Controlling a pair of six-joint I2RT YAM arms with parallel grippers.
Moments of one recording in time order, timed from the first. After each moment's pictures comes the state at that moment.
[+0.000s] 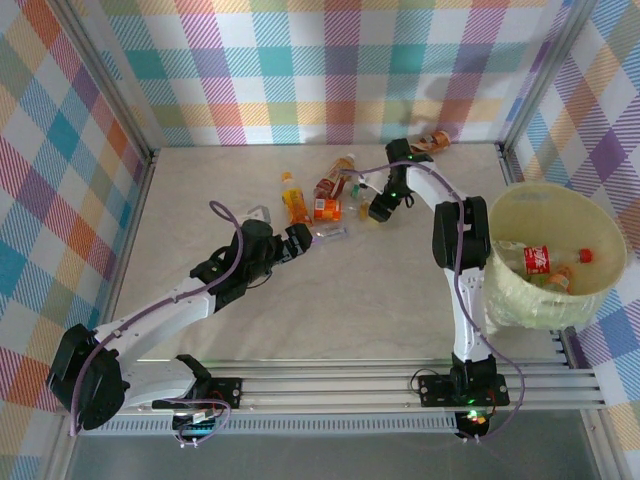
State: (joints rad) left arm -0.67 1.18 0.78 -0.14 -0.14 -0.89; right arm 0.25 2.39 2.03 -0.86 -0.17 -0.83
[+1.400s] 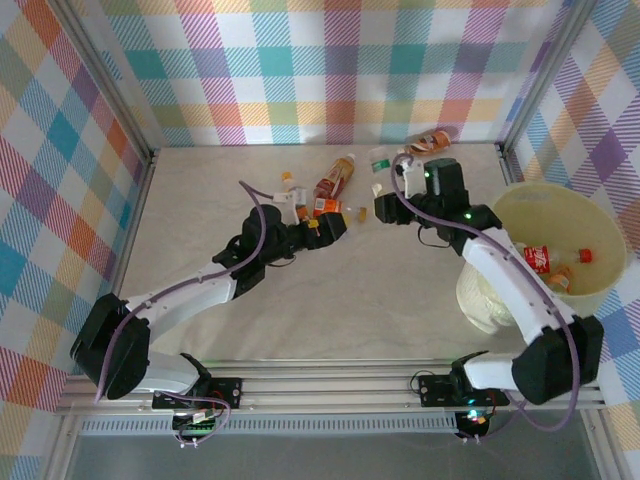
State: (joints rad) left arm -0.69 1.37 0.86 0.31 0.29 -0.83; right arm 0.36 1.27 1.19 -0.52 -0.24 0.13
